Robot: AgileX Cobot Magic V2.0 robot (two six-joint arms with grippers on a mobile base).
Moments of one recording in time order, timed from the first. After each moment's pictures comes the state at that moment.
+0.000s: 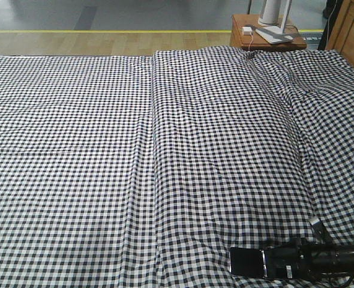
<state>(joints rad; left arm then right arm) -0.03 -0.02 0.03 -0.03 0.06 0.04 -0.53 2.91 -1.37 1.17 1.13 -1.38</state>
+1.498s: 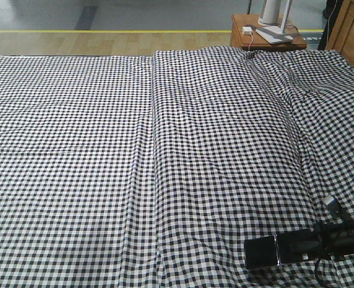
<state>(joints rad) -0.03 -0.02 0.03 -0.03 0.06 0.04 -0.55 2.59 -1.23 0.98 1.14 -1.32</state>
